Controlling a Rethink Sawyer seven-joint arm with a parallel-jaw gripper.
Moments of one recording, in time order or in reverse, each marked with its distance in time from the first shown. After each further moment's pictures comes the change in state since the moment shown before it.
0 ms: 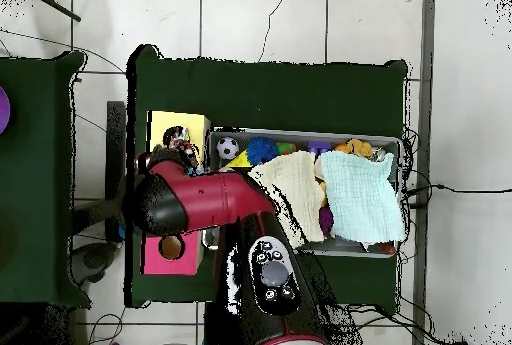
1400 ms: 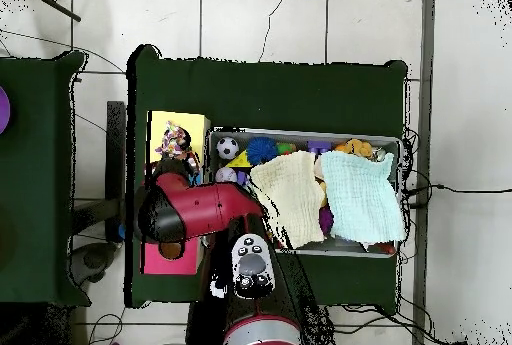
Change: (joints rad) arm 0.090 0.105 -0.105 -0.016 -0.031 -0.138 0.000
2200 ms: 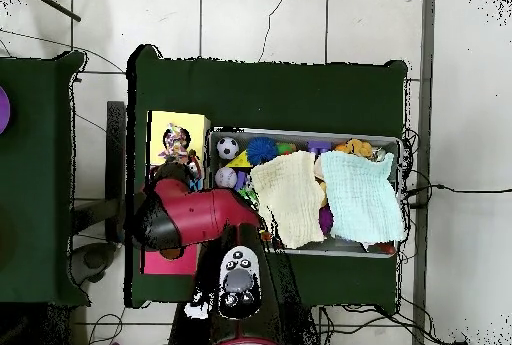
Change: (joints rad) arm 0.063 -0.028 -0.084 0.001 0.005 0.028 0.000
